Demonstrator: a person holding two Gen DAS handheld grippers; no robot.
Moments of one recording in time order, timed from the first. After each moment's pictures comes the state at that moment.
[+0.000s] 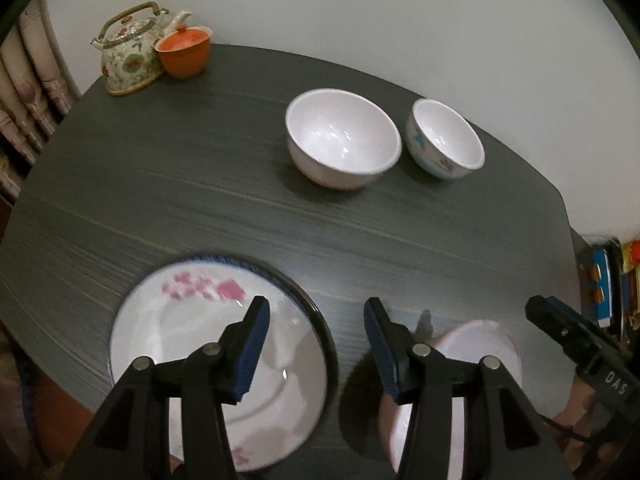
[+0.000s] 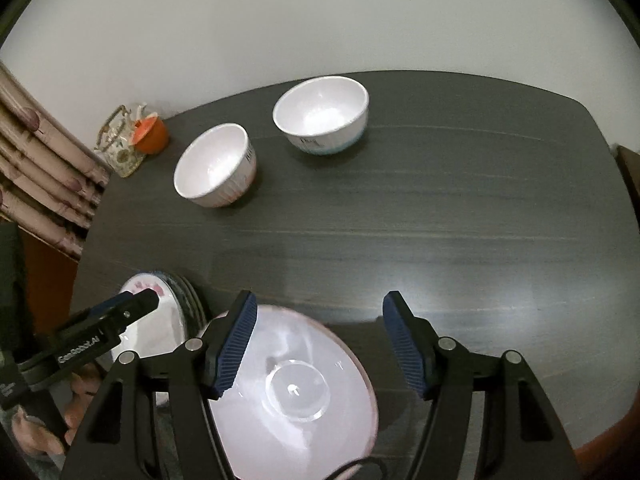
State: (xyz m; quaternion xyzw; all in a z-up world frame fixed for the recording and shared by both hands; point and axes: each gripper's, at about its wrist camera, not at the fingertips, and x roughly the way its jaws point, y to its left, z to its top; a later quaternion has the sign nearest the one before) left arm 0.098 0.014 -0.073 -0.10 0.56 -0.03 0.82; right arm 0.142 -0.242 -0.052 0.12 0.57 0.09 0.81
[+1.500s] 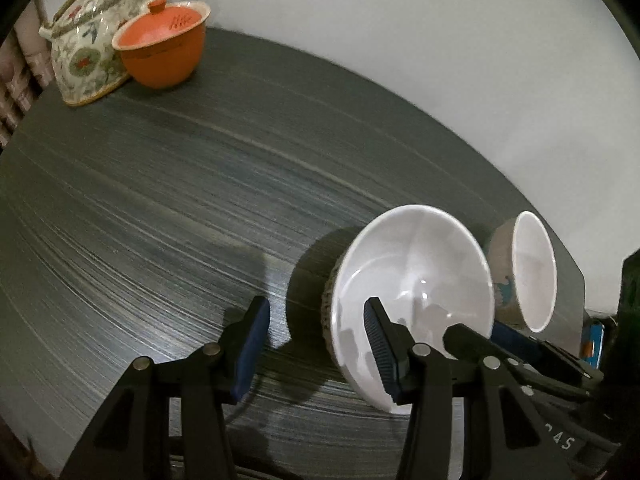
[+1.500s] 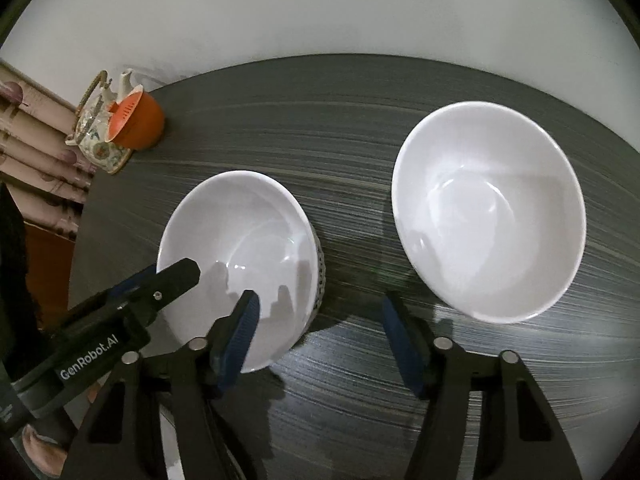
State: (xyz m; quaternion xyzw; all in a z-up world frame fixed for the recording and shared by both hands) left arm 0.257 0.055 -0.130 -0.17 0.58 0.00 0.80; right arm 0.332 -0.143 -0.134 0.08 0.65 0.16 0.74
